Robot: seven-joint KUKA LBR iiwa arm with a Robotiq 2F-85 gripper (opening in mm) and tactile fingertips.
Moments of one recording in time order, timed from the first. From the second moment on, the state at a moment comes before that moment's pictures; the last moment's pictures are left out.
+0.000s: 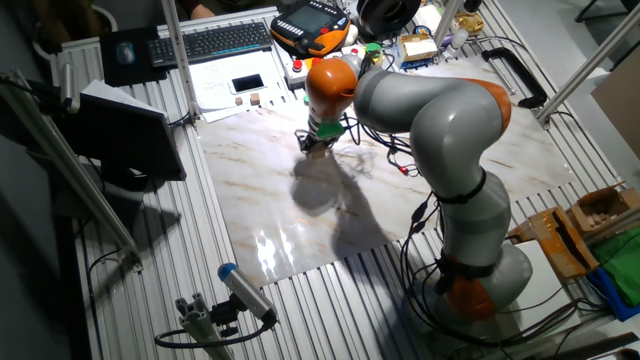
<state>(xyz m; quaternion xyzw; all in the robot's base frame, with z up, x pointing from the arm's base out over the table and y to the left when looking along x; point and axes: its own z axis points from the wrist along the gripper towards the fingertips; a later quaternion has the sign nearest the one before) 0.593 0.184 0.061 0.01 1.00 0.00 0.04</state>
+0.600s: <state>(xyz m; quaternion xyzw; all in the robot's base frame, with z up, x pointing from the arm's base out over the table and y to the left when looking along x) 0.595 0.183 0.048 0.01 1.00 0.00 0.04</state>
